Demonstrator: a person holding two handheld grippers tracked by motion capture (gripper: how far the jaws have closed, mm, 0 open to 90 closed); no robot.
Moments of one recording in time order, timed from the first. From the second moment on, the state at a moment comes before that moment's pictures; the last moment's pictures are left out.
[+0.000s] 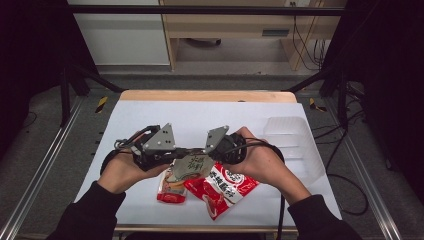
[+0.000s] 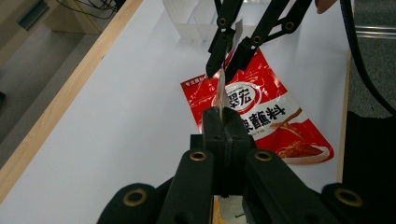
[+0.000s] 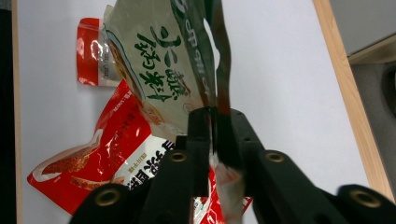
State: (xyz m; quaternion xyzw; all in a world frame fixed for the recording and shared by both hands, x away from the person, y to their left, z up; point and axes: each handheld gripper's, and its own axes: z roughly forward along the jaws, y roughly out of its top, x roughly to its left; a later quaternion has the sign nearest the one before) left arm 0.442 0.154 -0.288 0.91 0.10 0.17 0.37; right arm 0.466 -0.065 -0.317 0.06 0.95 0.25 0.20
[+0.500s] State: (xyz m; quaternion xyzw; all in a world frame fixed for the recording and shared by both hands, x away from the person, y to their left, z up) left arm 0.441 0.167 -0.303 0.88 0.15 0.18 0.42; right arm 0.475 -0.067 -0.302 0.07 0.95 0.22 0.21
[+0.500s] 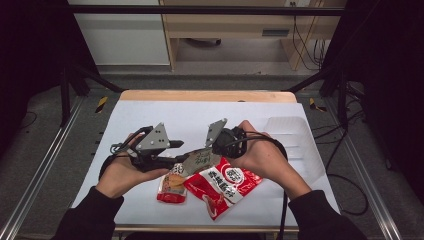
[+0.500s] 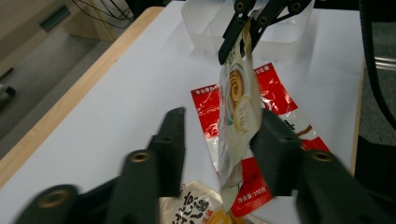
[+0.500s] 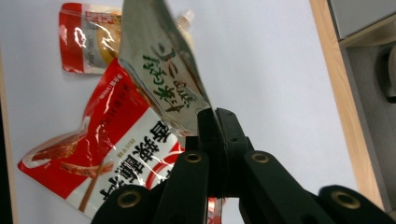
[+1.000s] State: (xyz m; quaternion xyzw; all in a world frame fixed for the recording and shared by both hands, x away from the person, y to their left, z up) left arm 0.422 0.210 -0.379 0.84 0.24 0.25 0.41; right arm 0.489 -0.105 -0.272 0.11 0.95 0.19 0.24
